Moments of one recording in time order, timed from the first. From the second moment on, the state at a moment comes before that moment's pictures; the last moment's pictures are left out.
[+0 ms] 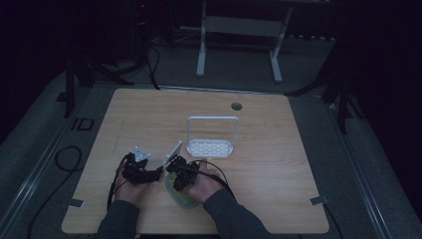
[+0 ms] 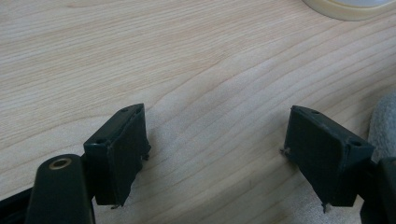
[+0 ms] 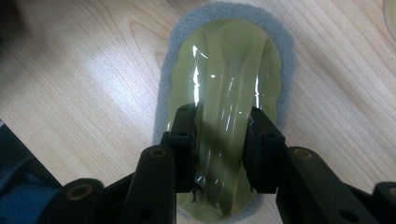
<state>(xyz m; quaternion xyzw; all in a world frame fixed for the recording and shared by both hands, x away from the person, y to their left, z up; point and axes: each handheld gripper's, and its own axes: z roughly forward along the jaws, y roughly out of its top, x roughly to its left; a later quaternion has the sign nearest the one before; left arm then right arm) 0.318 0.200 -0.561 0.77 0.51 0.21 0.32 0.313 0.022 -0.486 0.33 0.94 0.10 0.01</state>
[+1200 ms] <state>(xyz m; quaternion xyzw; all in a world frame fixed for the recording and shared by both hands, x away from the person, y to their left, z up) 0.318 0.200 -0.561 0.77 0.51 0.21 0.32 0.310 0.020 -0.478 0.27 0.96 0.09 0.02</state>
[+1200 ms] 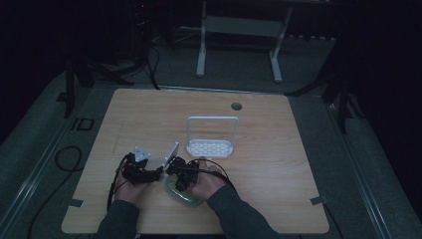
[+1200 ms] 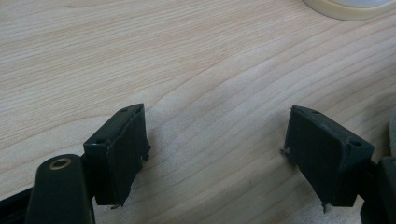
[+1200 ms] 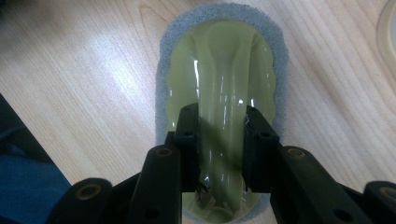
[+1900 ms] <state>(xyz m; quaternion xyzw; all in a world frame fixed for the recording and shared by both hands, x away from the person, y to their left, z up) 0.318 0.200 -0.561 0.77 0.51 0.21 0.32 0.321 -0.003 -0.471 0.20 0.97 0.09 0.06</state>
